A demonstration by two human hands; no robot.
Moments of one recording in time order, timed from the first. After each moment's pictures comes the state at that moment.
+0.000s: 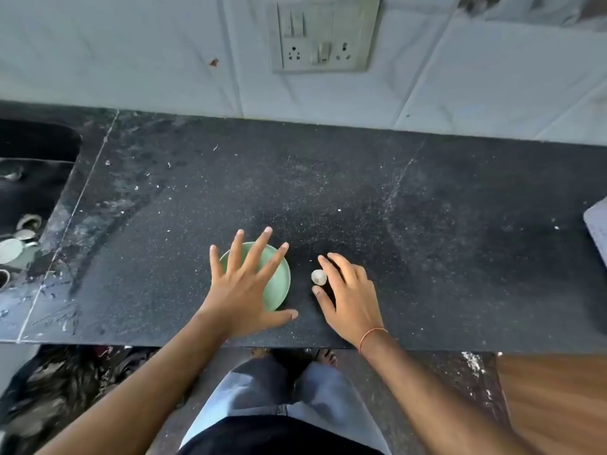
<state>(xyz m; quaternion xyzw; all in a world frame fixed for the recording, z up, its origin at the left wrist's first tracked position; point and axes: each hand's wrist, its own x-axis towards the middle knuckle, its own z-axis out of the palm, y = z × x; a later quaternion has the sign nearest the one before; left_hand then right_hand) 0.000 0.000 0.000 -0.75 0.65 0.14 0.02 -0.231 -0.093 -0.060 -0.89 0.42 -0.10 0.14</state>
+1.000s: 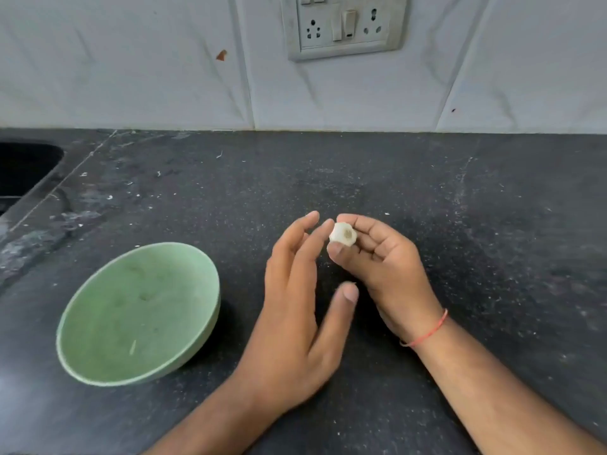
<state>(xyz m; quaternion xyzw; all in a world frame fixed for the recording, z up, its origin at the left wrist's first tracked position) -0.039 -0.029 -0.109 -0.61 0.61 0.11 -0.49 -0.153 -0.160 -0.121 -0.56 0.29 -0.42 0.65</state>
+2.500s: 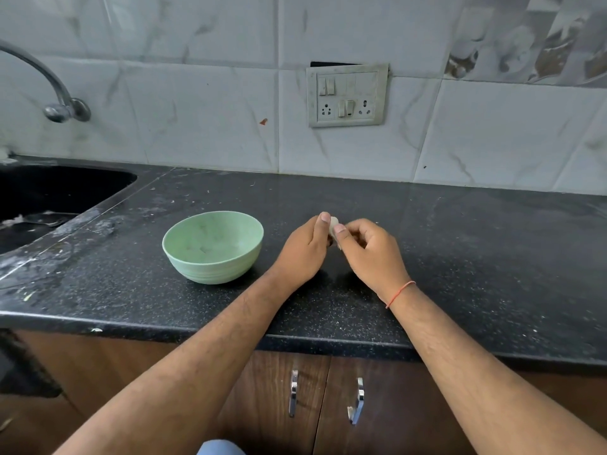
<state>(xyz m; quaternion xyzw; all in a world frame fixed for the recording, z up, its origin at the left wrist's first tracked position) -0.021 -0.051 -0.121 -0.62 0.56 0.18 -0.52 -0.163 -0.114 -0.126 -0.76 0.34 -0.44 0.32</state>
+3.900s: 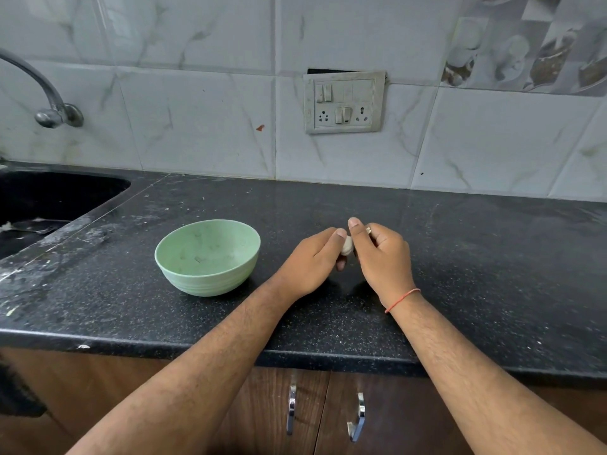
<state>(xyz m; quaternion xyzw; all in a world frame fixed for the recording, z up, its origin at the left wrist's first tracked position) -0.022 -0.059 -0.124 -0.58 0.63 0.21 -0.48 -0.164 -0.126 -0.123 -0.72 0.37 -0.51 0.29</state>
